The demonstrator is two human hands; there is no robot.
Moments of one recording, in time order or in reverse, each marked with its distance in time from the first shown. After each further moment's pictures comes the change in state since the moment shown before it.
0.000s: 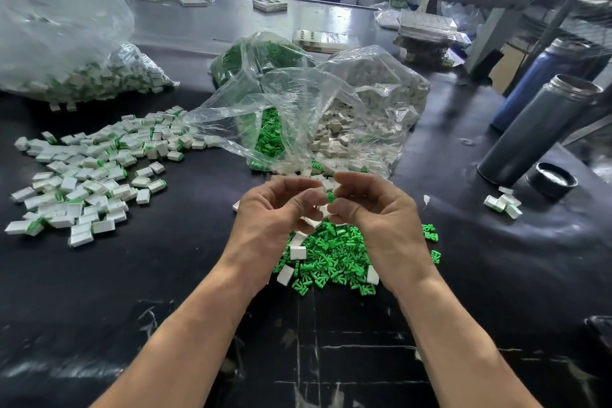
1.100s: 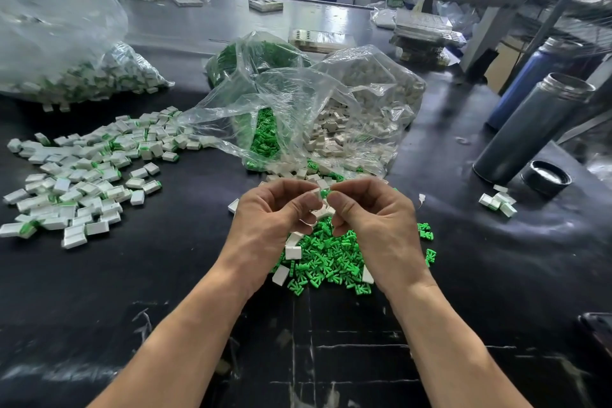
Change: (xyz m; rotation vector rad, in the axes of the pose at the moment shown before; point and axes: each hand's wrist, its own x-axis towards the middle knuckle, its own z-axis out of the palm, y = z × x) left_hand 0.002 -0.004 0.002 0.054 -0.012 0.003; right_hand -0.003 0.006 -0.001 -0.050 0.042 -0.059
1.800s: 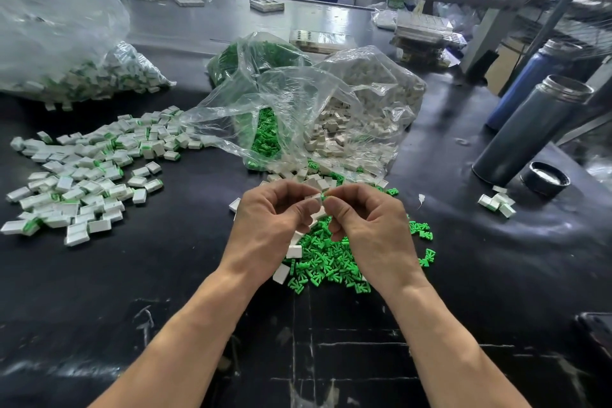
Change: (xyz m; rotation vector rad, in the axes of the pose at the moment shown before) left_hand -0.001 -0.001 -0.001 0.170 0.017 0.093; right_hand -0.003 0.001 0.001 -0.221 -0.051 -0.002
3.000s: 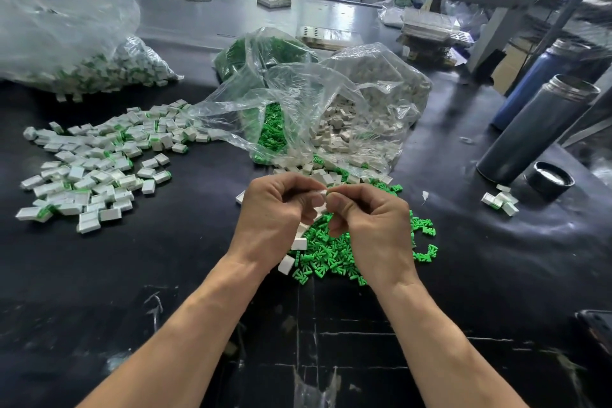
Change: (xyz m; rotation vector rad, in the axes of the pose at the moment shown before) left_hand 0.001 0.006 0.001 0.049 0.034 0.023; right_hand -0.005 0.001 0.011 0.088 0.111 0.029
